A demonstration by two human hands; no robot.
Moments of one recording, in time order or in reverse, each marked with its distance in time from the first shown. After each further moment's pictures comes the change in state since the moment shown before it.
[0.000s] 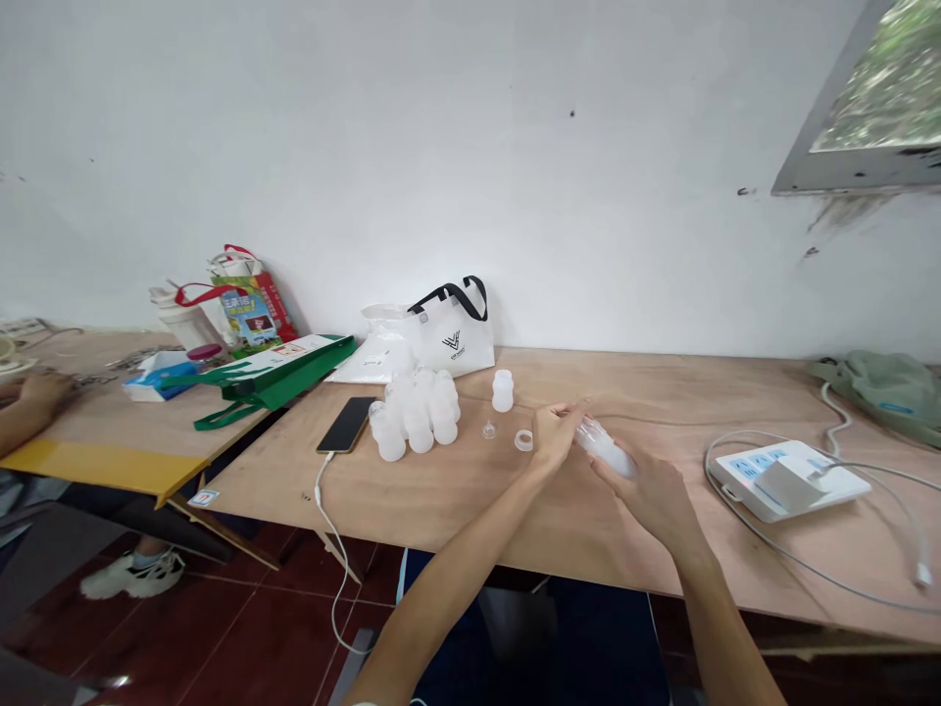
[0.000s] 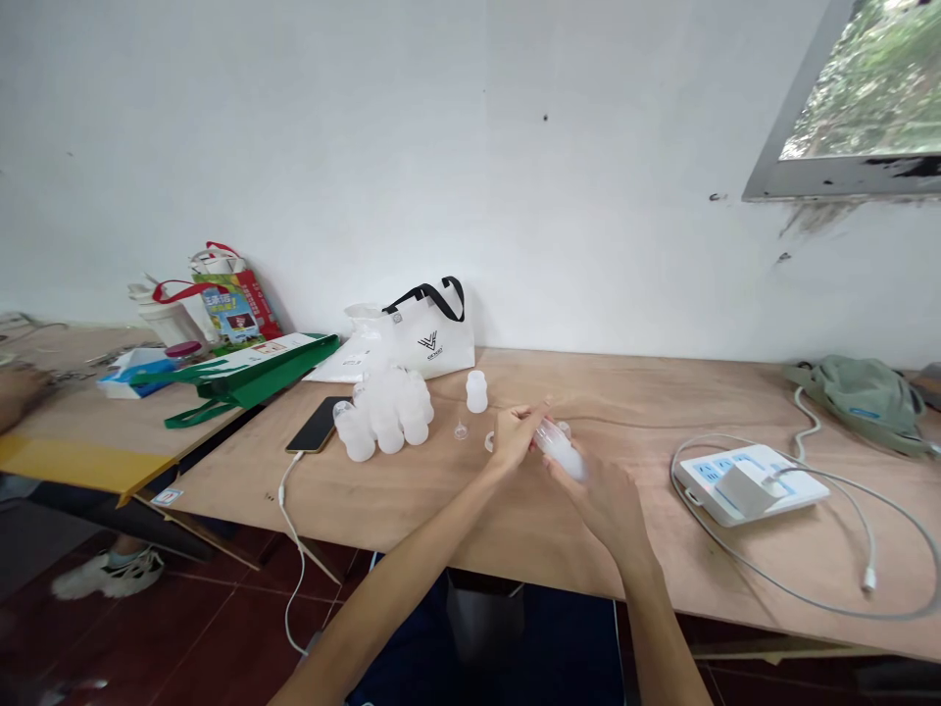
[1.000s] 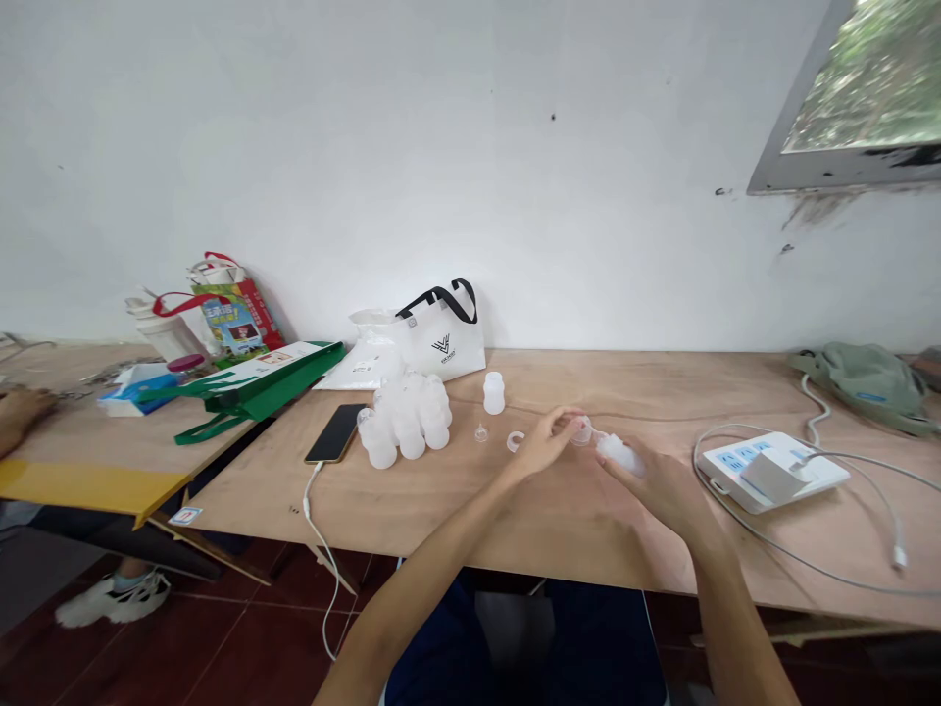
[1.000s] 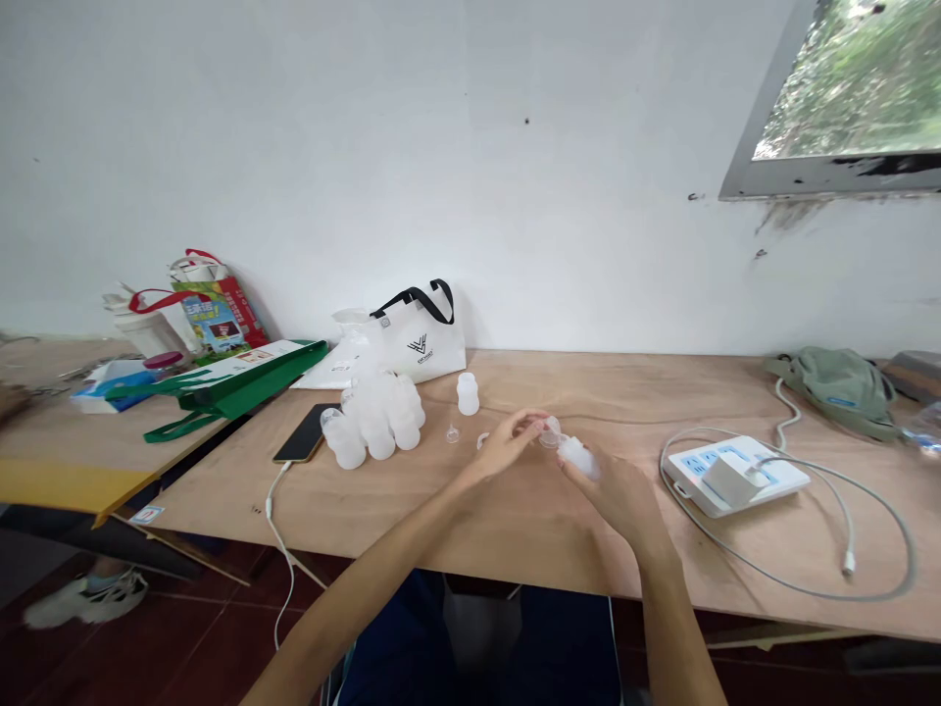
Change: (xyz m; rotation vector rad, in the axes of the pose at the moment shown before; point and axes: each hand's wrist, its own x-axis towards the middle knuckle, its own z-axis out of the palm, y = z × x) left_hand 0.003 -0.019 -0.026 0.362 -0.437 0.388; right_hand 0.012 0.033 -0.010 0.016 -0.136 0.081
